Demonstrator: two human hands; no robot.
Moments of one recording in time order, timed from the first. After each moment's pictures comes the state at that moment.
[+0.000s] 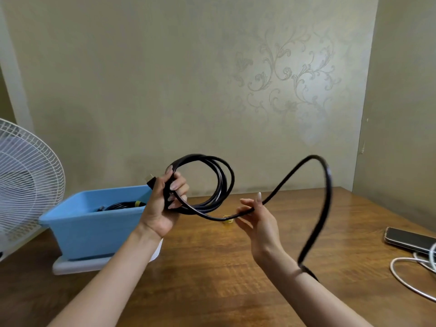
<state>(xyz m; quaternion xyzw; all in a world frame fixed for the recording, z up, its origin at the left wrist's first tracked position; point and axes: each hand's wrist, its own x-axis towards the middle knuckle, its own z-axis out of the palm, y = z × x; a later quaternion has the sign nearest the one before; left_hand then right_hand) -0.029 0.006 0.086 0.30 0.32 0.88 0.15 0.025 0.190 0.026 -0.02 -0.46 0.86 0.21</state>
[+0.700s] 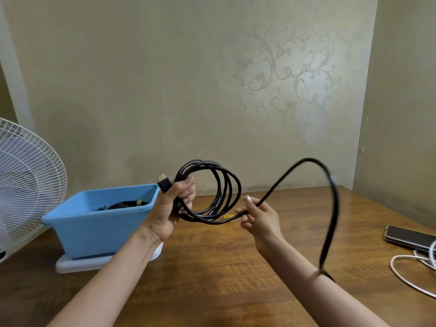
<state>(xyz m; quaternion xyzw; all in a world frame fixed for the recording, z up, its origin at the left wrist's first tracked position) -0.014 0.005 0.083 0.33 0.53 0.78 0.05 0.018 0.197 0.035 -0.07 -0.51 0.84 0.18</state>
